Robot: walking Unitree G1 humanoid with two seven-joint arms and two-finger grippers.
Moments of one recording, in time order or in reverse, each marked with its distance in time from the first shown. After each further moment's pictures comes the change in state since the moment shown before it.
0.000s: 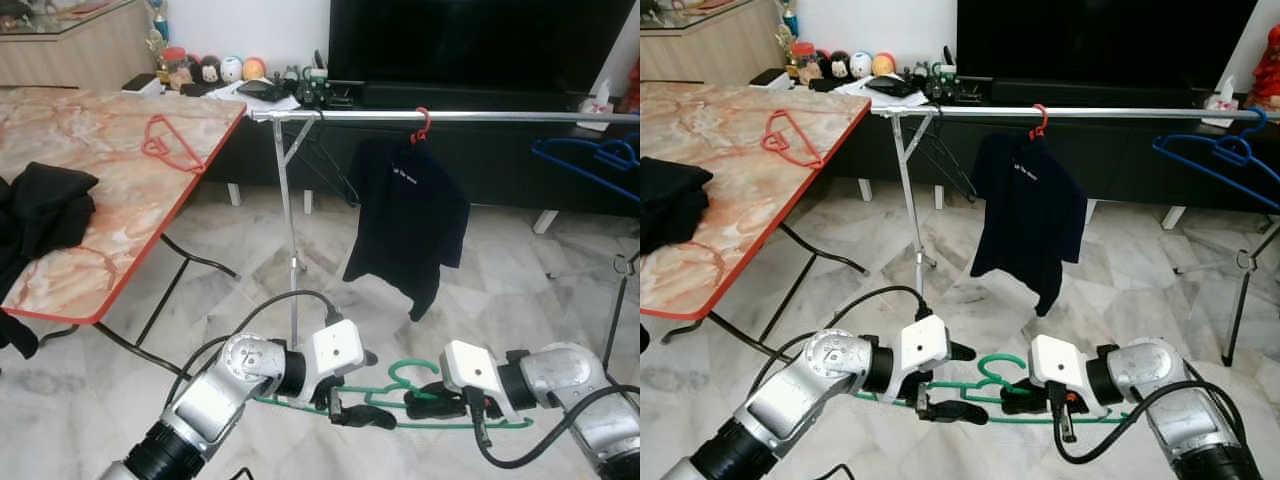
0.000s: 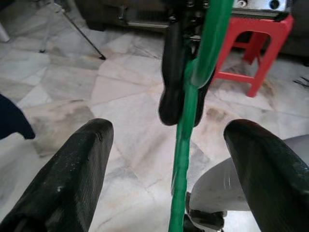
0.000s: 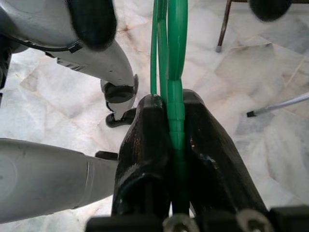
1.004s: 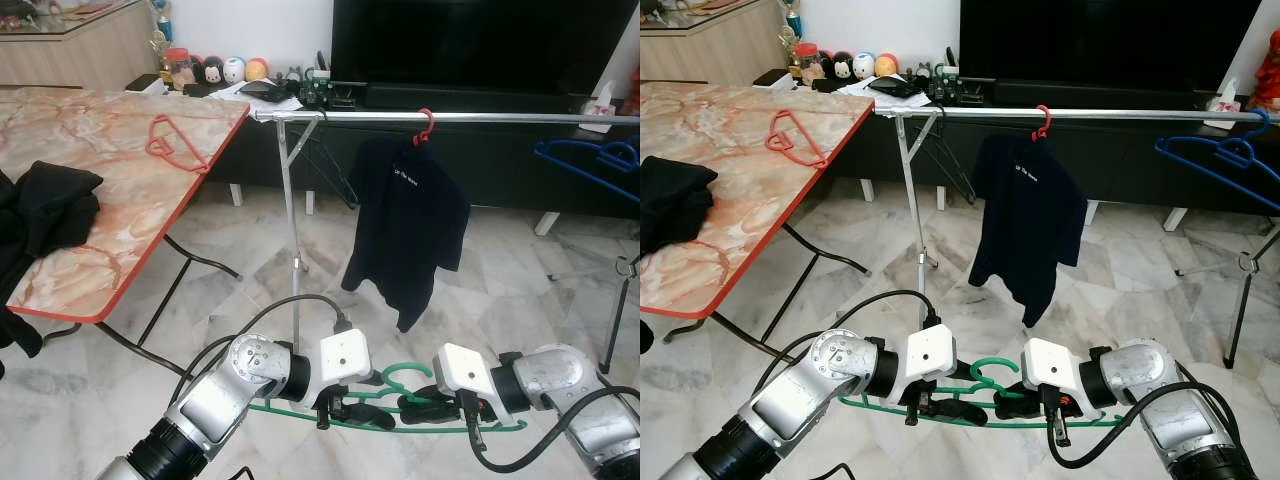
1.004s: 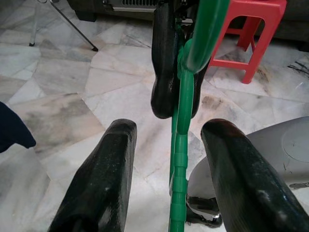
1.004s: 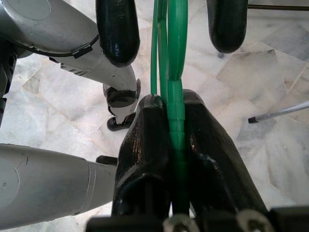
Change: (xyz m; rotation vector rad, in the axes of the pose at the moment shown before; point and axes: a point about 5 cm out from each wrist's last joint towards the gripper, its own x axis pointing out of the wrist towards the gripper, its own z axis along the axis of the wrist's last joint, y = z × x) left arm 0.000 -0.002 -0.003 0.023 0.041 -0.034; right arm 0.004 0.001 0.006 -0.011 -0.009 0.012
